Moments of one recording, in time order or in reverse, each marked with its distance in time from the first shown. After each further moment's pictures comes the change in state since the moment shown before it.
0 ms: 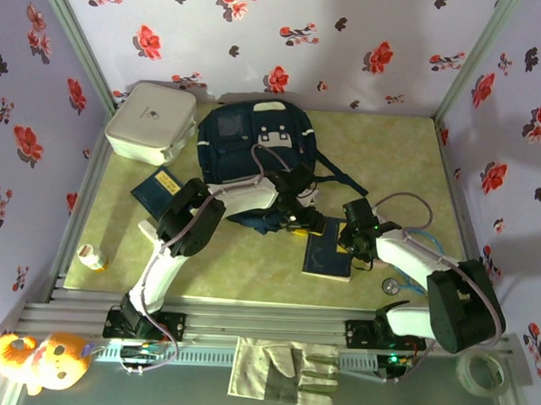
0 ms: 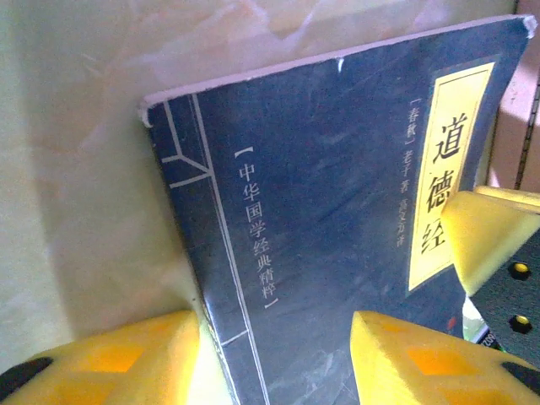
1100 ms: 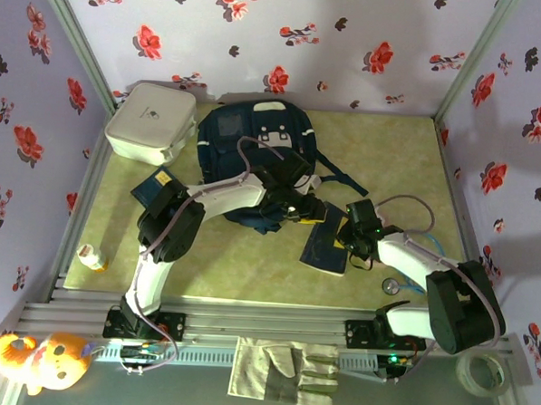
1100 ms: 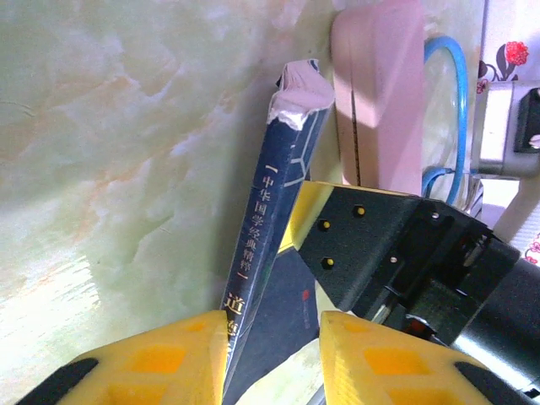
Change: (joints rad) left arm 0.015 -0.163 -0.103 0.154 0.044 -0.116; right arm -0.019 -0.006 -0.042 0.131 -0.057 0.026
